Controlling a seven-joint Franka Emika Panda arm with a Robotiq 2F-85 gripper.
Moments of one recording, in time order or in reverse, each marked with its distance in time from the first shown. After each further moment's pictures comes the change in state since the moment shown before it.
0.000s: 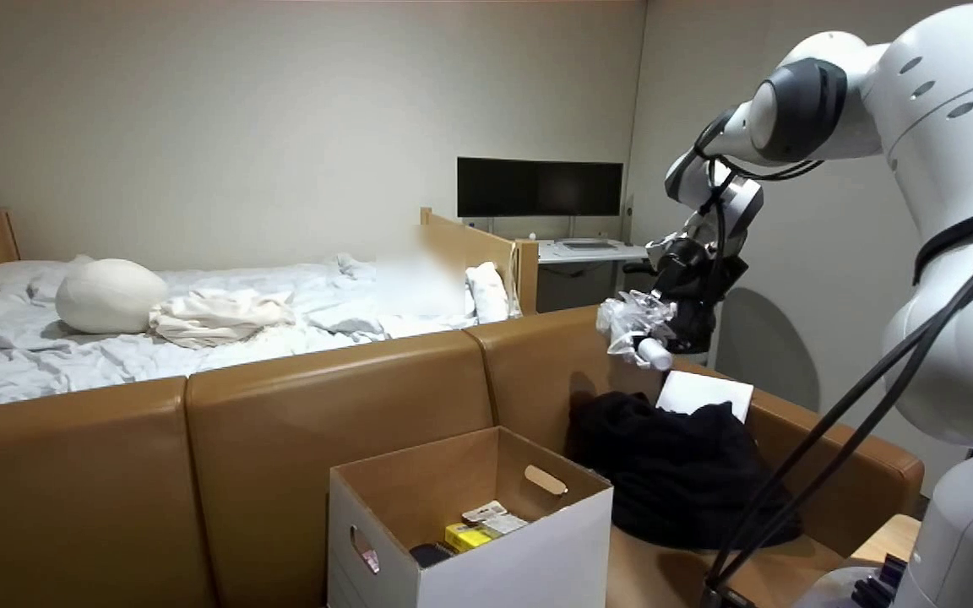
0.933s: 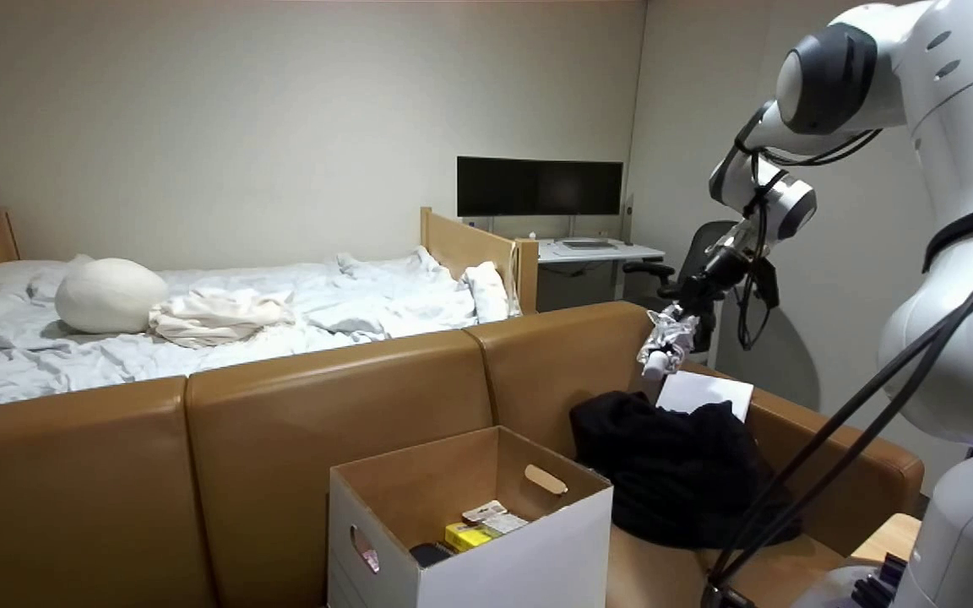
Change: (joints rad) arm -0.025 -0.103 -0.104 -0.203 0.088 0.516 0.296
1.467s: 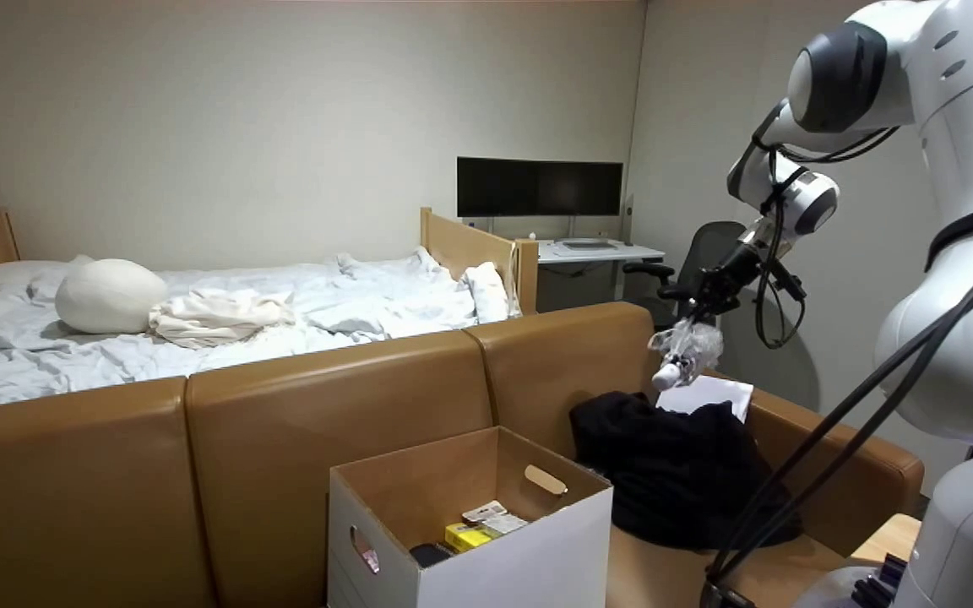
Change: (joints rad) arm -0.041 -0.011 -0.003 0.000 0.028 0.169 0.323
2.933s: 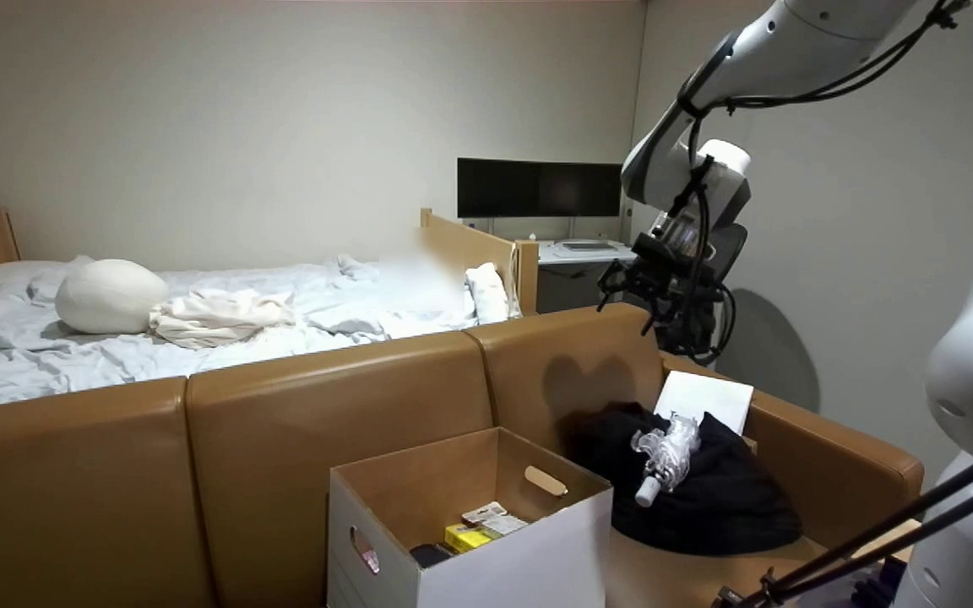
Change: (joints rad) arm 0.444 -0.490 0.055 -0.670 -0.184 0.660 0.871
